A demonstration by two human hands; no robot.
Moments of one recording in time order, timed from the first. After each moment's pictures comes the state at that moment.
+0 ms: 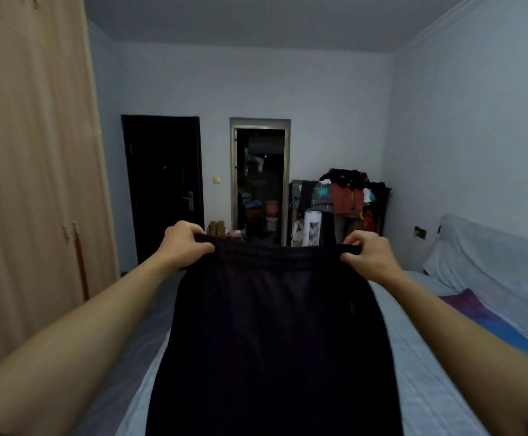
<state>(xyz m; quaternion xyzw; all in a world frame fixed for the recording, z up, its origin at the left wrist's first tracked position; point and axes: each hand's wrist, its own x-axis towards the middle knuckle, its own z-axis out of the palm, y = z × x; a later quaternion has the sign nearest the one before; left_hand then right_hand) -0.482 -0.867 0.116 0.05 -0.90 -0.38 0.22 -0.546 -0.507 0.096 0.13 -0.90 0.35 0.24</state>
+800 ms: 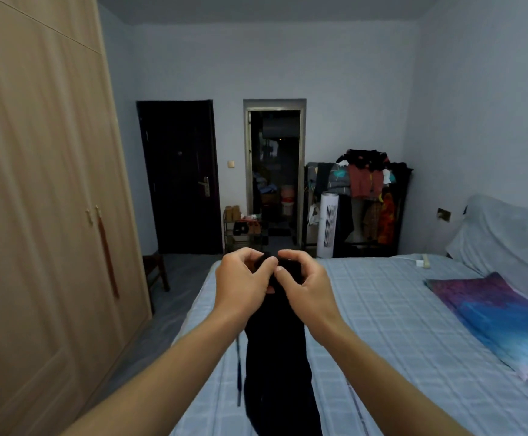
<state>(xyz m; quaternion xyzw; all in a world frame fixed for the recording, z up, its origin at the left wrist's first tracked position) -0.422 -0.758 0.036 0.05 -0.76 -0.59 0.28 -0.462 -0.637 0.007 0.21 -0.71 0.66 0.12</state>
